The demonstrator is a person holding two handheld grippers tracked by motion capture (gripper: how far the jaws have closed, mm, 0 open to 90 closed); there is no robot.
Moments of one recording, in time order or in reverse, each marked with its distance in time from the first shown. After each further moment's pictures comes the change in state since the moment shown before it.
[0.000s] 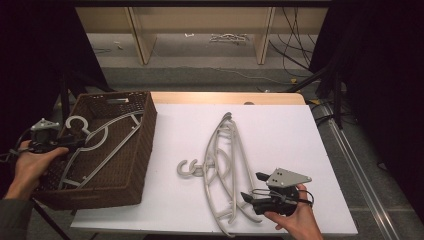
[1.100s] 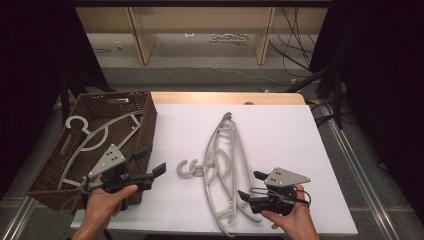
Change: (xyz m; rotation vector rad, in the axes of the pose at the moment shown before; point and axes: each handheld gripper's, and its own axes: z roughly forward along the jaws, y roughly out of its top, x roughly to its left) left arm -0.237 -0.012 -0.024 -0.403 -0.429 0.137; right arm 0.003 0.002 0.005 -0.035 0.008 0.022
